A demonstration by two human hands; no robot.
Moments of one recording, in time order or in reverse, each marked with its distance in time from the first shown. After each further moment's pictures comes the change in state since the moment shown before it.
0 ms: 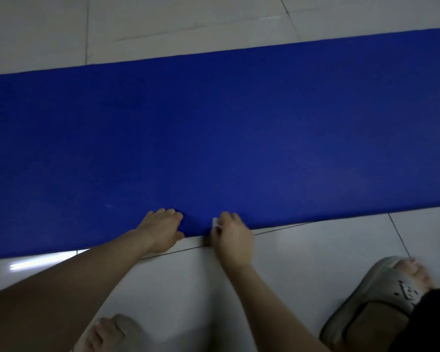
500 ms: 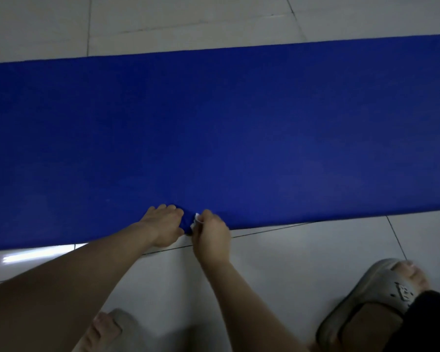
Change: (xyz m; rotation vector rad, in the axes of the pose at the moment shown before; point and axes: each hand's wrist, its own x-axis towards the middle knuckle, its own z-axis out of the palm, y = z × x) left_hand 0.002 0.008 -0.005 0.001 -0.052 -0.030; right_hand -0.001 -0.040 0.017 0.152 -0.231 0.074
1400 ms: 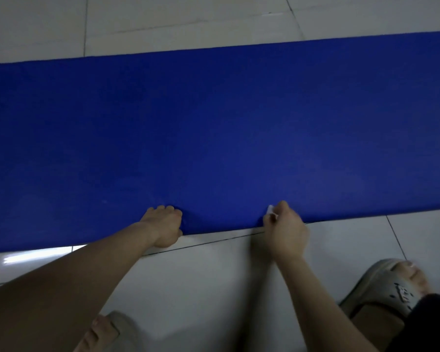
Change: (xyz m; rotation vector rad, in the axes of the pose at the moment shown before) left_hand 0.003 0.004 -0.004 0.091 -0.030 -0.011; right_hand 0.015 0.103 -0.101 -0.202 0.349 0.192
